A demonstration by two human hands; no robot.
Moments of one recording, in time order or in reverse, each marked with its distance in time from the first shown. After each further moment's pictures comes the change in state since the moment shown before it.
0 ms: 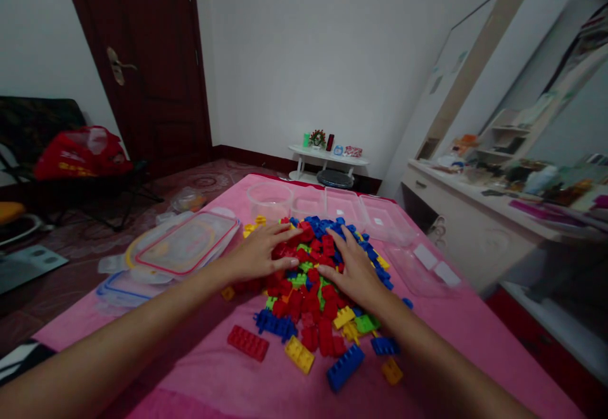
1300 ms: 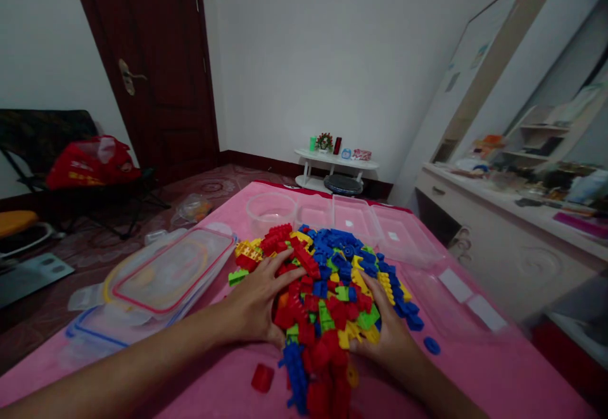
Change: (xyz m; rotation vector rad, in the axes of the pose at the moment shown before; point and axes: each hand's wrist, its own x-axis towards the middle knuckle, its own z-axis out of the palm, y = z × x) left_hand -0.013 -0.011 0.033 -0.080 -0.018 0.038; right_hand -0.034 0.051 0.021 0.539 -0.024 0.093
